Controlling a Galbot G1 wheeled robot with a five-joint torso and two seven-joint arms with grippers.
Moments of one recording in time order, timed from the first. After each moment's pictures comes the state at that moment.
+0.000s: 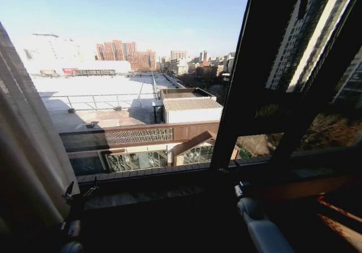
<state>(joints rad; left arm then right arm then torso) 1.49 -1.30 -0.85 -1.78 -0.38 -0.32 0.01 -1.04 1.19 0.48 1.40 0.21 0.19 0.01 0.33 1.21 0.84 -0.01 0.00</state>
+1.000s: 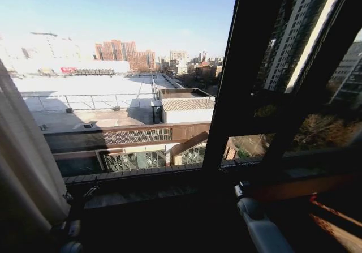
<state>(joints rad) 1.49 -1.30 -0.85 -1.77 -0.38 -0.32 0.01 -1.04 1.19 0.48 1.40 0.21 0.19 0.01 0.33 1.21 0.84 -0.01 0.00</state>
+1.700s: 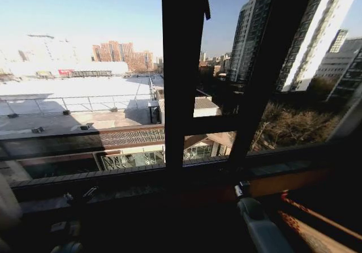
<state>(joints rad) 1.49 -1.30 -0.85 -1.77 -0.38 -0.32 0.00 -1.04 1.19 0.48 1.40 0.21 0.19 0.01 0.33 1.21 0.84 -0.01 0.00</state>
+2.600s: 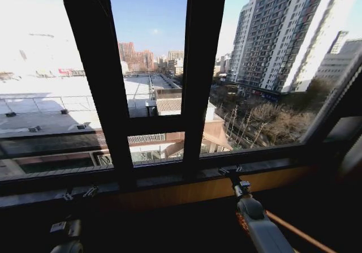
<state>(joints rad) 1.49 -1.30 -0.85 -1.77 -0.38 -0.32 0.00 -1.04 1.19 0.48 1.40 0.21 0.19 0.01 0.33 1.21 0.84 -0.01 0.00</state>
